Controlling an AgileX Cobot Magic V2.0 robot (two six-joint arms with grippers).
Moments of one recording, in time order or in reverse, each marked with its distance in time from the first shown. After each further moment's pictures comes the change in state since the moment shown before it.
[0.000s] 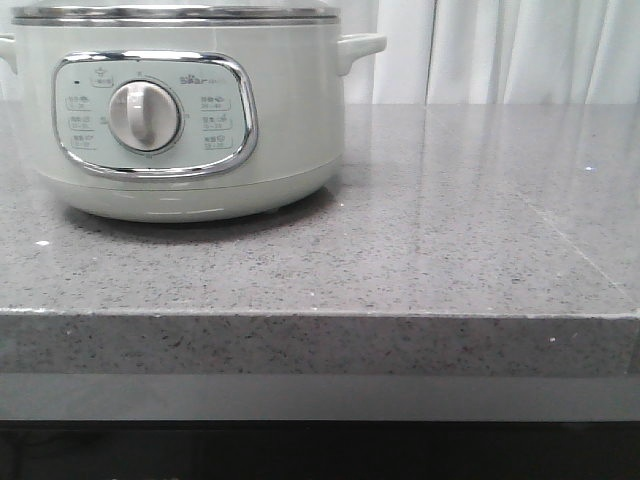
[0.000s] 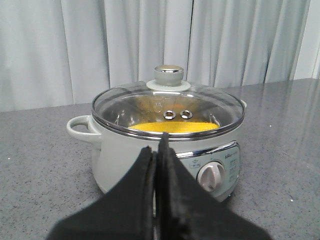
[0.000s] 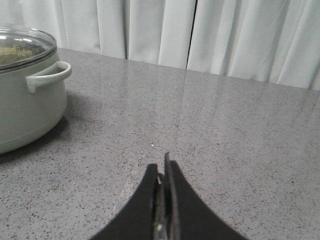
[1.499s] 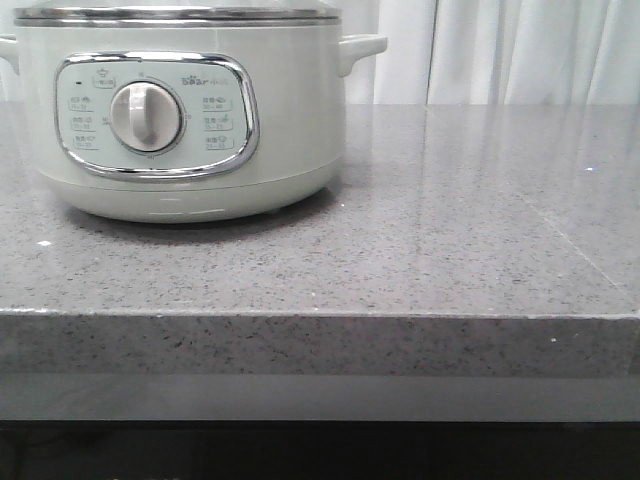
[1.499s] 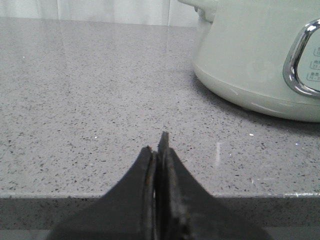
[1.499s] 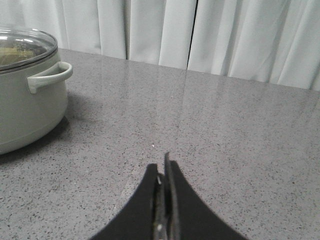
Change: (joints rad) left arm 0.306 -0.214 0.411 0.112 -0.041 -0.145; right arm 0.000 0.000 0.000 0.000 0.000 0.000
